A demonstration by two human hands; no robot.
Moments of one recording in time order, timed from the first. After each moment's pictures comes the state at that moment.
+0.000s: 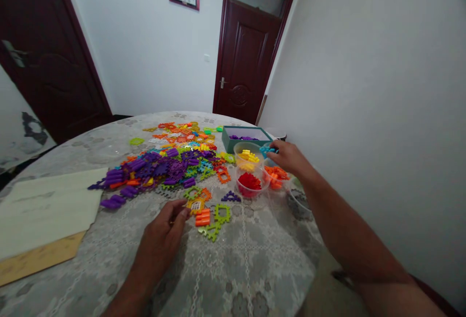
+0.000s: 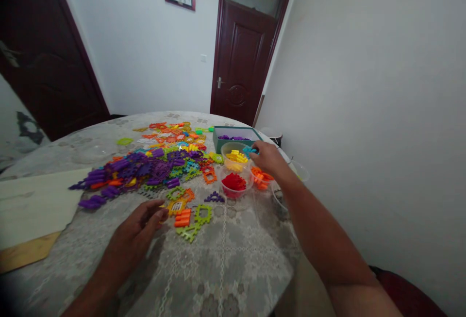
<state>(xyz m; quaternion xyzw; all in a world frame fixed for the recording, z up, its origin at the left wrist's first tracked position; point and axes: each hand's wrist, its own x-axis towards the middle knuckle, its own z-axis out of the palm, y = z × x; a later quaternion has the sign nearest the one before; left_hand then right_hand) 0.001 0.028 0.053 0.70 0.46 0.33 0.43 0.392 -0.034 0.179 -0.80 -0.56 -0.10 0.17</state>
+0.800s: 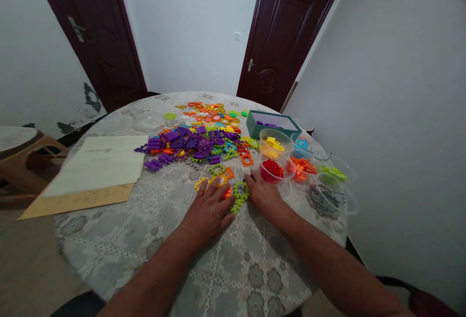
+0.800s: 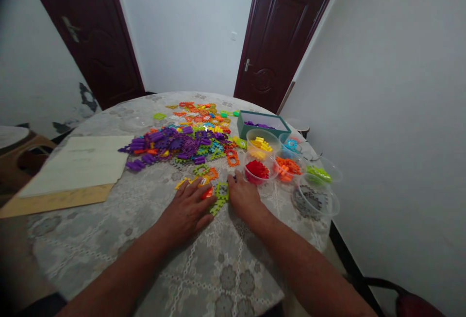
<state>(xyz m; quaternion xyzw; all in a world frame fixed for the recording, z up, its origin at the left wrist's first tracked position) 0.014 0.003 0.025 0.95 0.25 0.16 0.10 0.231 -0.045 0.049 -0.75 -0.67 0.00 -0.01</state>
